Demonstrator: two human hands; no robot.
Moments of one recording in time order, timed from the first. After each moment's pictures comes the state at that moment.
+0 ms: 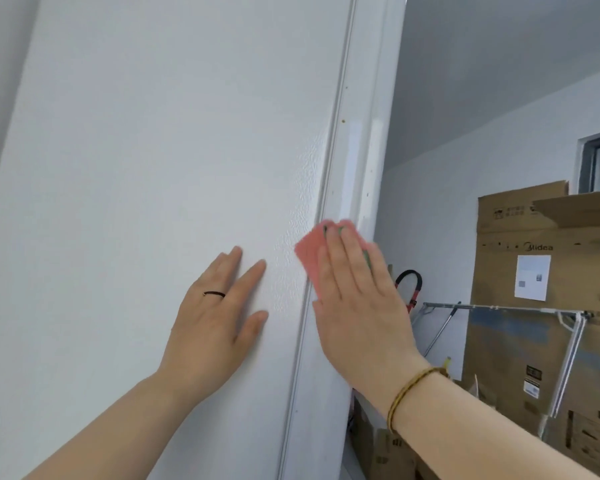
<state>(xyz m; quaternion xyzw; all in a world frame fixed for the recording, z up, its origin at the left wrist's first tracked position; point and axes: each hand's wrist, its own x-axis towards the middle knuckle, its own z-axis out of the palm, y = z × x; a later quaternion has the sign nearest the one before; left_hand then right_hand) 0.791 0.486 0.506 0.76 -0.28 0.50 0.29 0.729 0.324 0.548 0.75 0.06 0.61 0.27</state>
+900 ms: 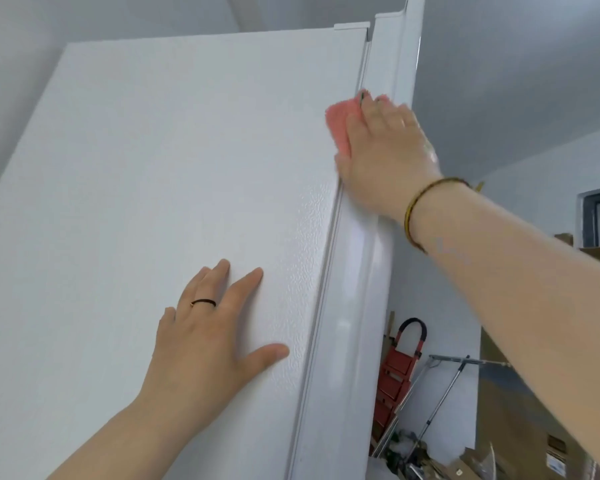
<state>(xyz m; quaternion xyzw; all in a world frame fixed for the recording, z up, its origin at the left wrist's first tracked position) 0.778 0.483 0.557 0.82 -0.19 0.45 0.31 0.730 0.343 0.750 0.77 -0.03 0.56 0.30</state>
